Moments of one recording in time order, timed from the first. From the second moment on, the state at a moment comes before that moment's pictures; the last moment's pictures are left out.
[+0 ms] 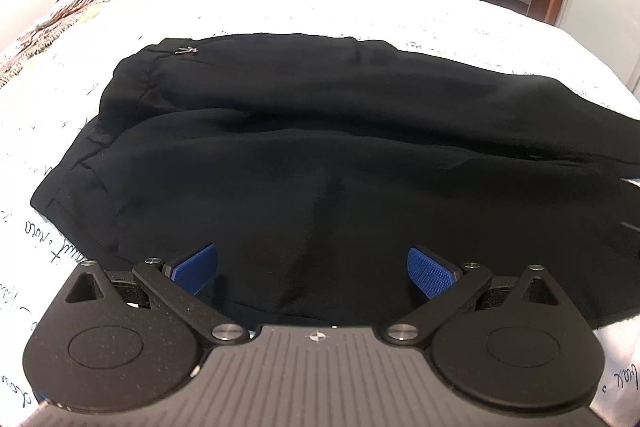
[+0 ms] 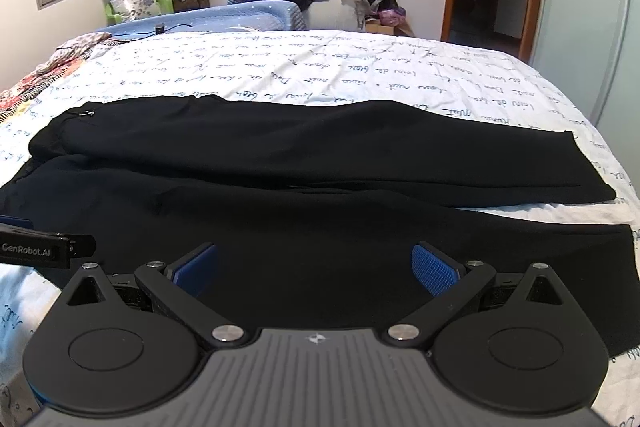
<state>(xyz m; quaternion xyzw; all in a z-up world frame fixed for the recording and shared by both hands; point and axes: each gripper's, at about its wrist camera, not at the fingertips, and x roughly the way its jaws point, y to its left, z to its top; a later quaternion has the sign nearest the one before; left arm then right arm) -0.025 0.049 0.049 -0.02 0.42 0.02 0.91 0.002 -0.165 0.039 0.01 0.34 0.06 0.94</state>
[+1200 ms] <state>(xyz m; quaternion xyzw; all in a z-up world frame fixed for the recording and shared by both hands) -0.013 0.061 0.044 -0.02 0.42 0.04 0.91 0.007 -0.145 0.041 0.01 0.34 0.10 0.94</state>
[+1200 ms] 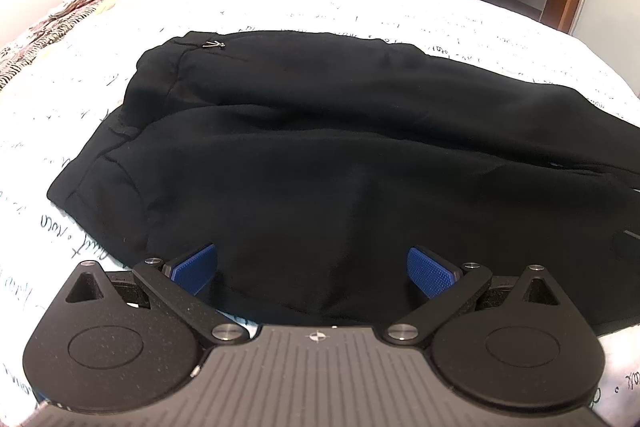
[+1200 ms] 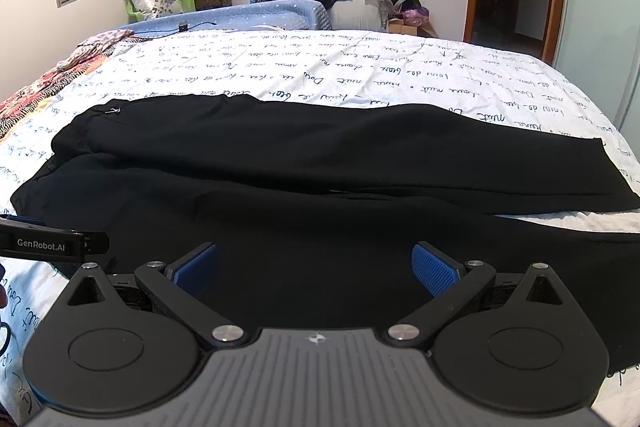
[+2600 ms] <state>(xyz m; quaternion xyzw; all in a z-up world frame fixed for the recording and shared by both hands) 0.299 0.311 0.009 -0.18 0.42 -0.10 0.88 0.053 -0.102 0.019 -0.06 0.40 0.12 0.91</state>
